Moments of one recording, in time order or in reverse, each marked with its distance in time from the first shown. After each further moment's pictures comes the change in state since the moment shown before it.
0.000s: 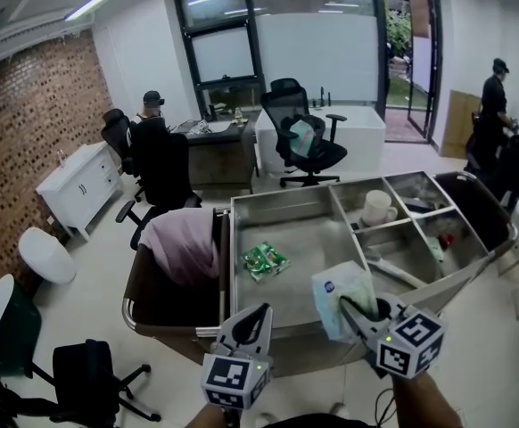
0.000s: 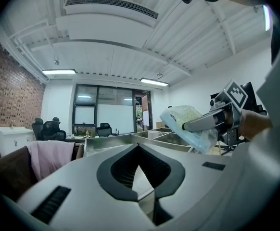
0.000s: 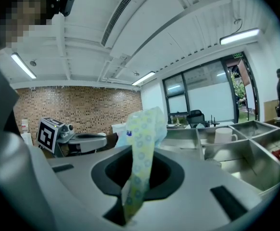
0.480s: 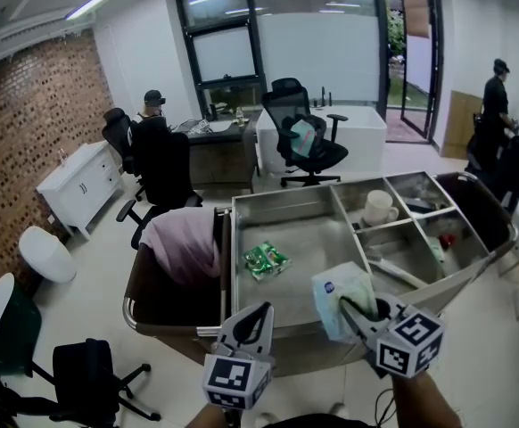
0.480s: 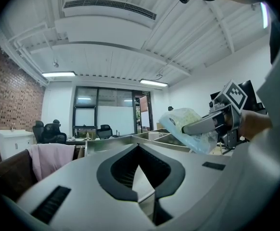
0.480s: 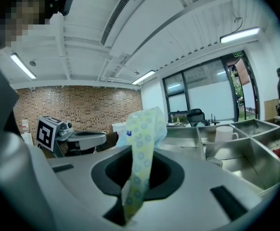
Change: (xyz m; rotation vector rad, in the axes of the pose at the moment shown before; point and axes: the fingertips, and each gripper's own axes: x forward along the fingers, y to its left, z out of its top) left arm -0.002 -0.002 0.006 0.016 -0.010 0.004; right arm 0.002 0.001 -0.003 0.005 0.014 0.003
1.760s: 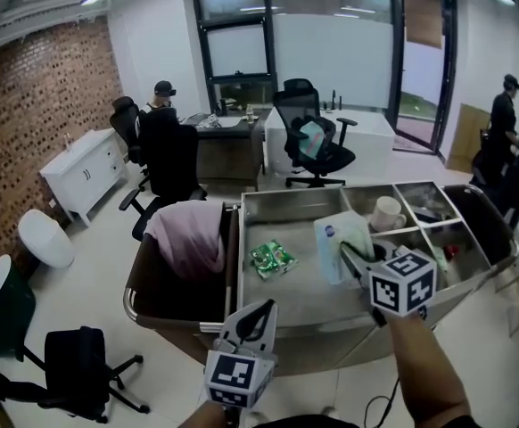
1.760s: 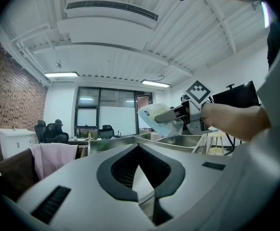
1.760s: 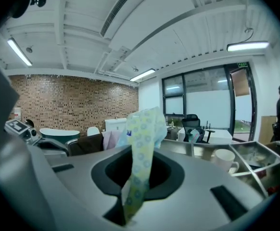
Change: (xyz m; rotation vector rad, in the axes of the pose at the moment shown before) left arm -0.004 0.008 0.000 -0.013 -0.013 0.020; right arm 0.073 -0.062 0.061 -0.085 0.034 -0.087
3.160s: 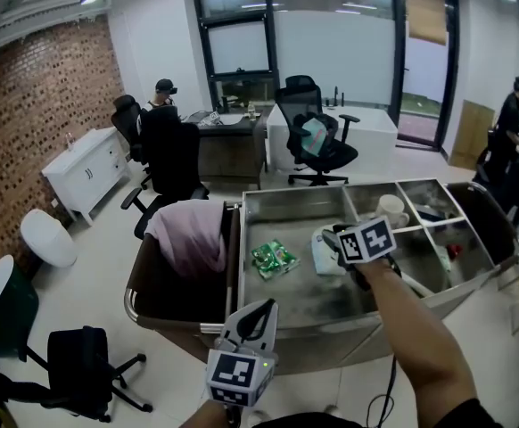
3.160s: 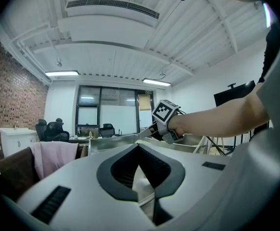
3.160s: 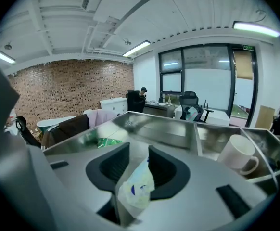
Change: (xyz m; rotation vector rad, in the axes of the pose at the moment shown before) left arm 0.009 0.005 -0.007 -0.008 0.013 0.010; right arm 0.117 -0.061 -0.053 0.037 0.288 -0.029
